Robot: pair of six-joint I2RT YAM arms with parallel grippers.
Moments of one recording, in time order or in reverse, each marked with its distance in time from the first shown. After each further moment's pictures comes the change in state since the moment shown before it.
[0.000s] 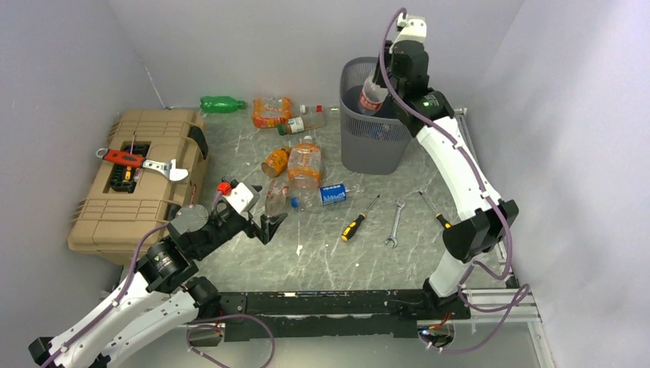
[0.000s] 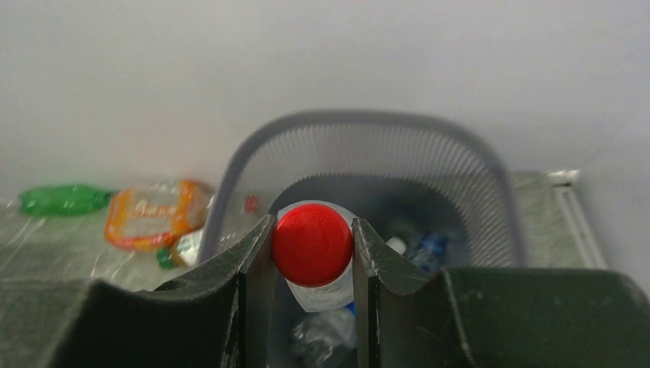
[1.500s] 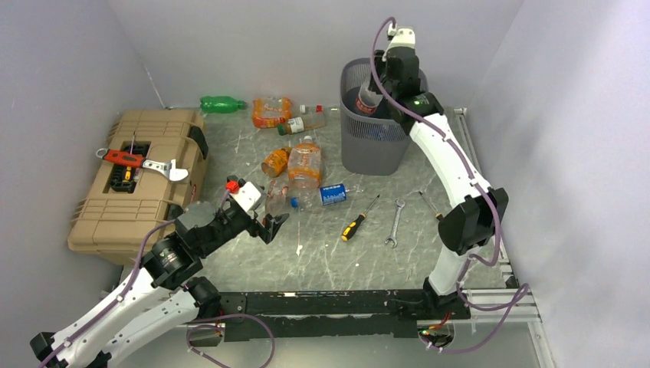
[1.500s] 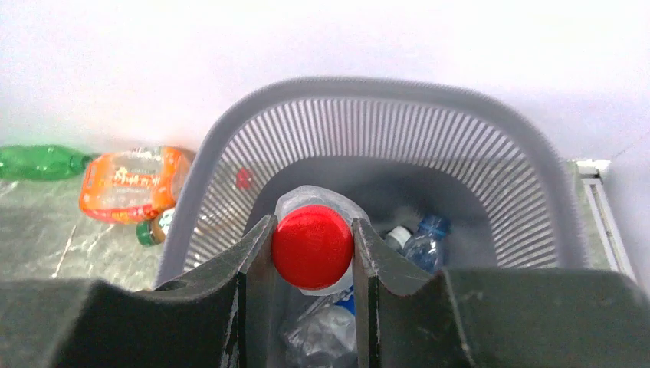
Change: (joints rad) left arm 0.000 0.042 0.000 -0.013 -0.009 0.027; right arm -0.033 0.065 -0.124 0.063 -0.114 -0.002
